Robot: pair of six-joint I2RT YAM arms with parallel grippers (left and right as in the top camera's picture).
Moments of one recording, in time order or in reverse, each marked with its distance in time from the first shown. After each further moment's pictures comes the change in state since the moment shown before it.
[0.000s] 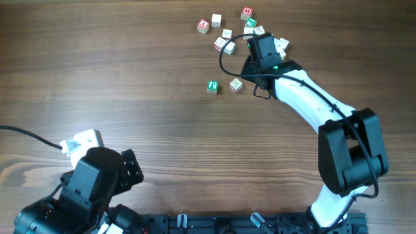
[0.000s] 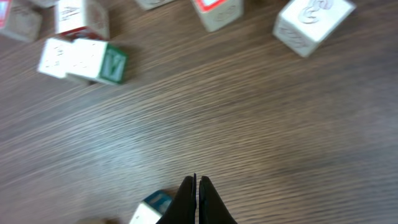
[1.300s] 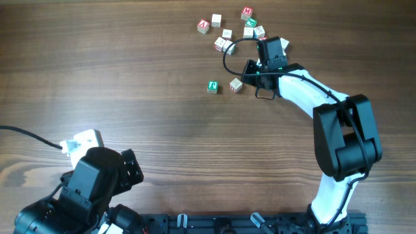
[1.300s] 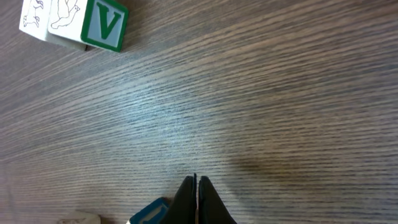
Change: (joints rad) left arm 0.000 0.000 0.000 0.000 0.000 0.000; right arm -0.076 0.108 -0.034 0.141 -0.299 -0.075
